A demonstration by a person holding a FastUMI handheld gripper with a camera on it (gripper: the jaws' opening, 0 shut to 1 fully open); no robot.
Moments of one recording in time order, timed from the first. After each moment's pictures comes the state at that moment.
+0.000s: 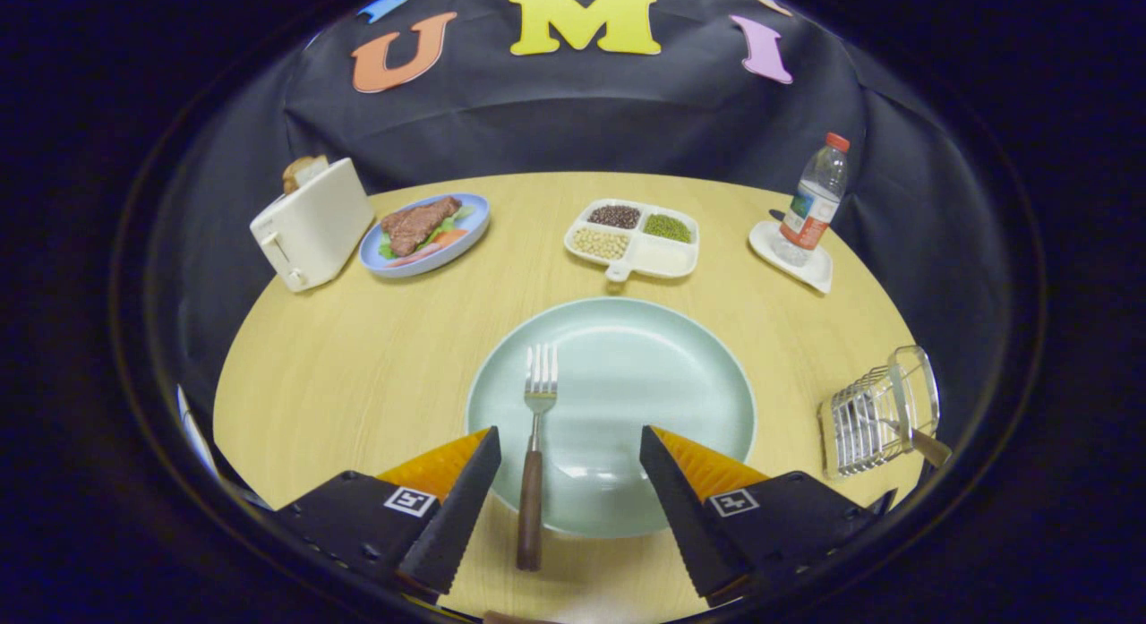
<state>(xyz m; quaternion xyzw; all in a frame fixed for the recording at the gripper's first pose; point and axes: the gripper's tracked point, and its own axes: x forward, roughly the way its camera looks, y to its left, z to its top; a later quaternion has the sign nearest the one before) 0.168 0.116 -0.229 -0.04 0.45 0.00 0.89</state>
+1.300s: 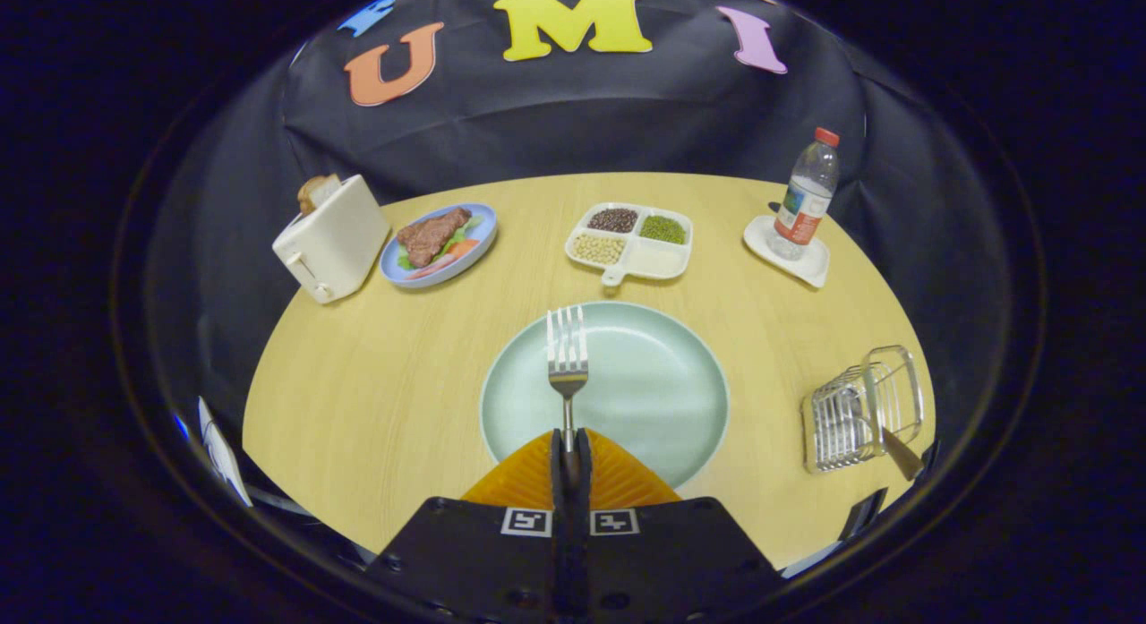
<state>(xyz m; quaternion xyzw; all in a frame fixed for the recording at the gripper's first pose) 0.143 0.091 -0.166 -0.01 0.44 0.03 0.90</state>
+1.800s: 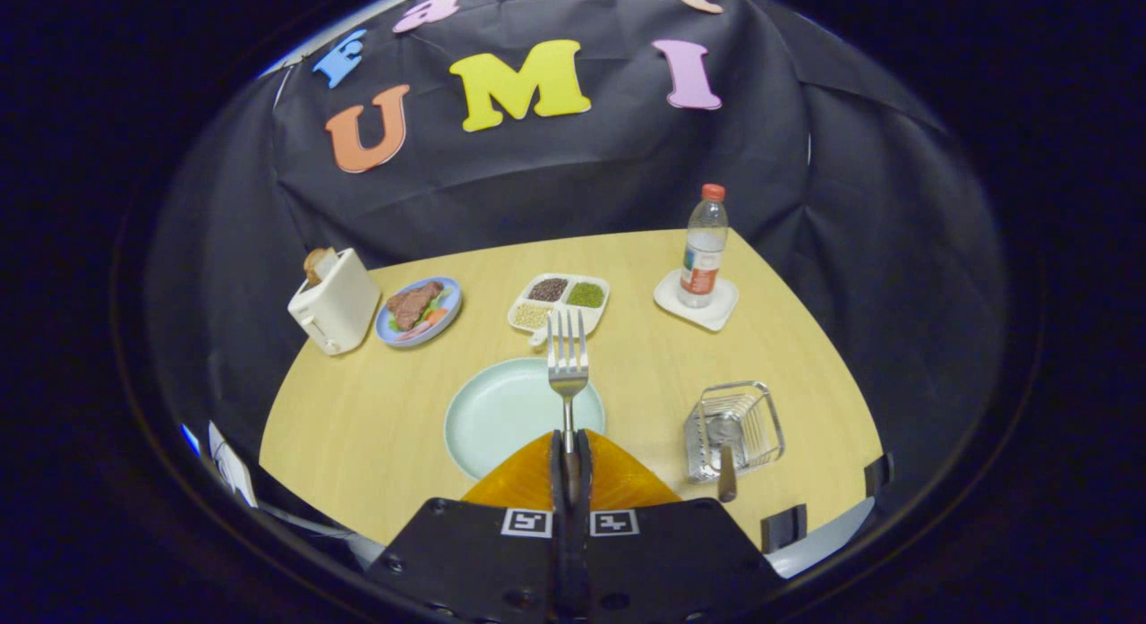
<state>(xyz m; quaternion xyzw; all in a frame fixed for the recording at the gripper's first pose) 0.107 -0.012 -0.067 0.02 0.37 0.00 0.93</state>
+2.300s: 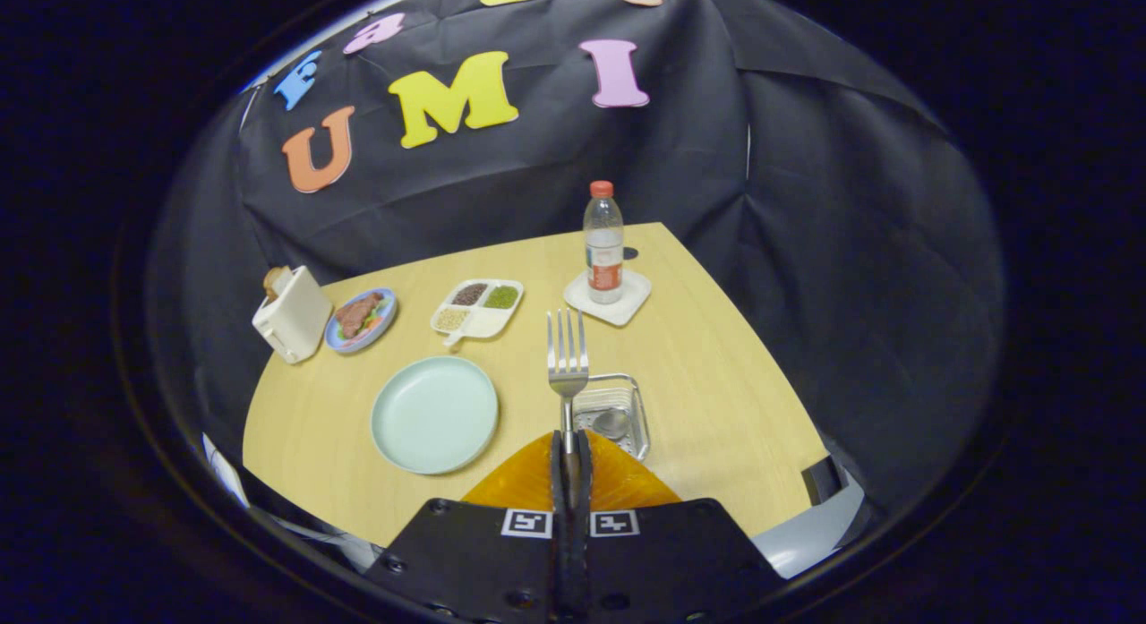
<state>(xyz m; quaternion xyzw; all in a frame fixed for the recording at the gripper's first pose) 0.085 -0.123 -0.086 0.03 0.39 -0.06 0.92</state>
